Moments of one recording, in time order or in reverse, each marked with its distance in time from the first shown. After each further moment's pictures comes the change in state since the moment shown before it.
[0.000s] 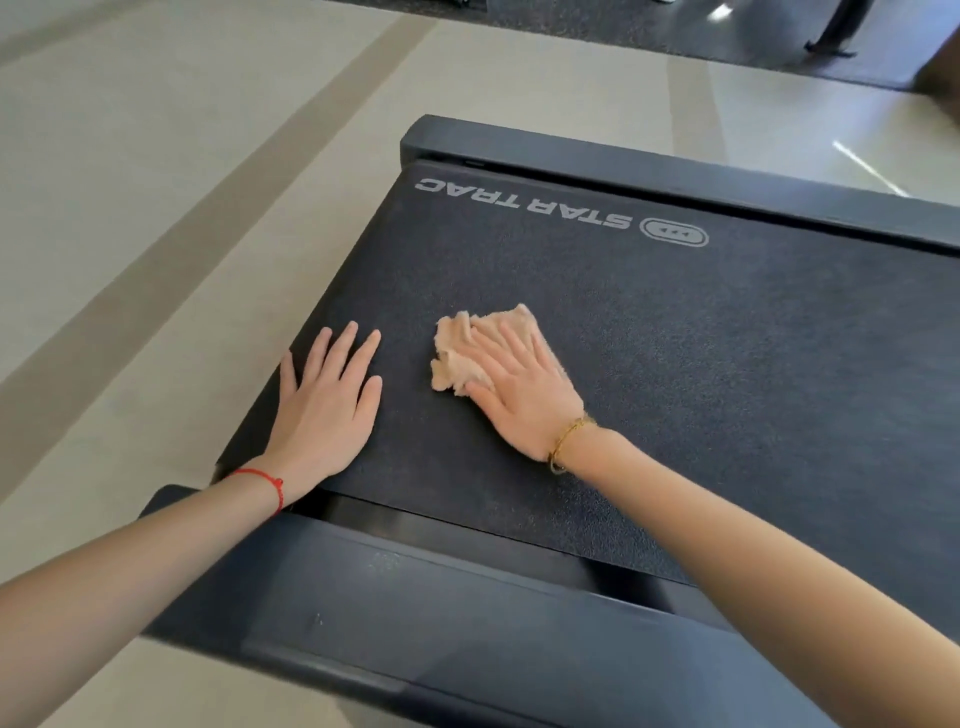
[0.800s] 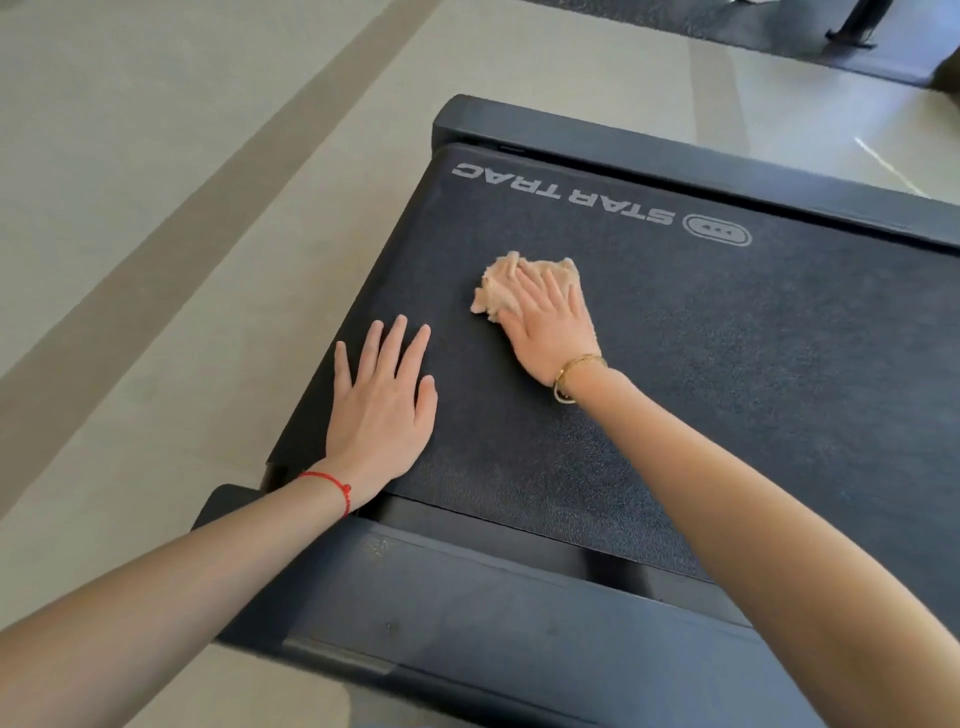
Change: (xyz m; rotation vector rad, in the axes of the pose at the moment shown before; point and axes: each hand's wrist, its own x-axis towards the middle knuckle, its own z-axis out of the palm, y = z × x) left_hand 0.001 -0.002 0.003 0.043 0.020 0.020; right_hand 0.084 -0.002 -0.002 -0.042 0.038 0.243
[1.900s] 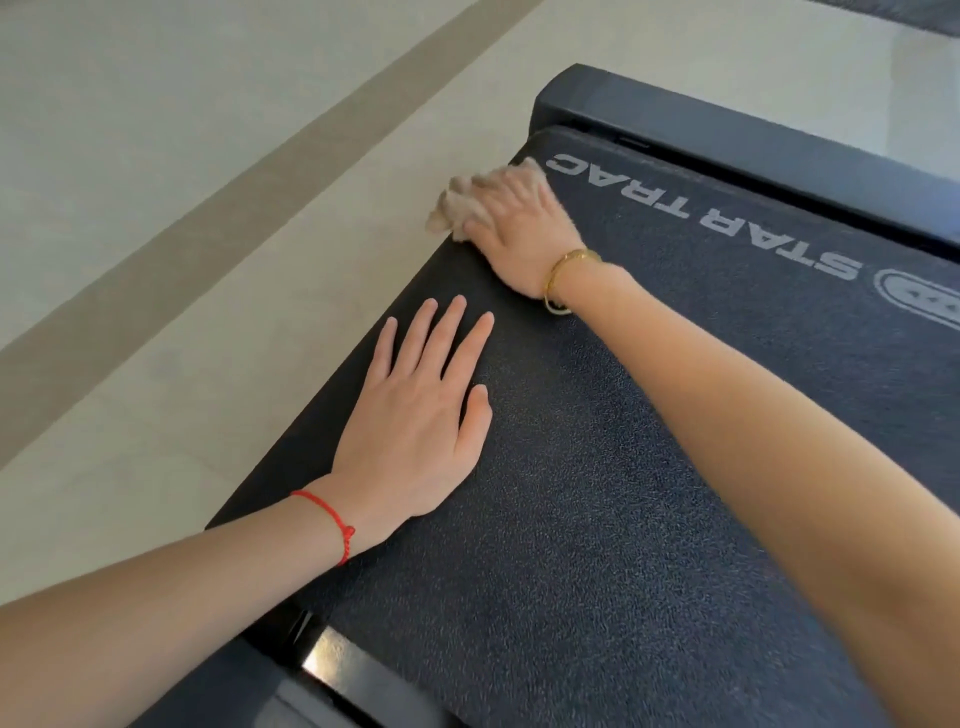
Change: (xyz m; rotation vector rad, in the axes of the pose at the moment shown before) left_hand 0.062 0.008 0.009 0.059 0.034 -0.012; right_hand 0.202 -0.035 0.027 -0.058 -0.009 -0.472
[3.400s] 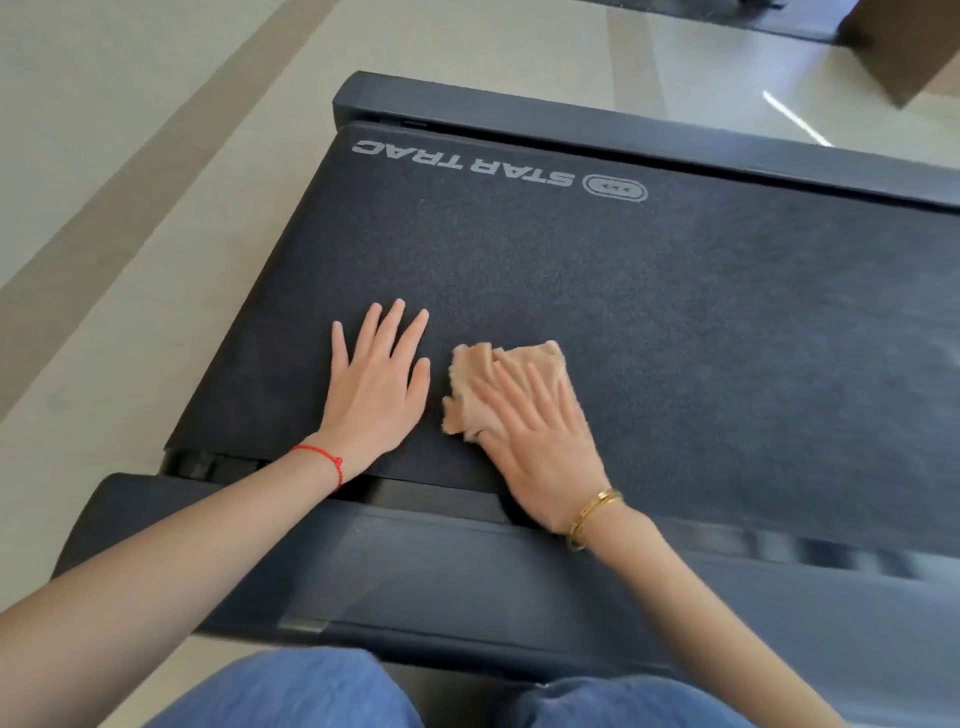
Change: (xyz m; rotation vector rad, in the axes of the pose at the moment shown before) left_hand -0.065 0.075 0.000 -0.139 -0.022 0.175; right_hand -0.387 -0.128 -0.029 0.144 -0.047 0.469
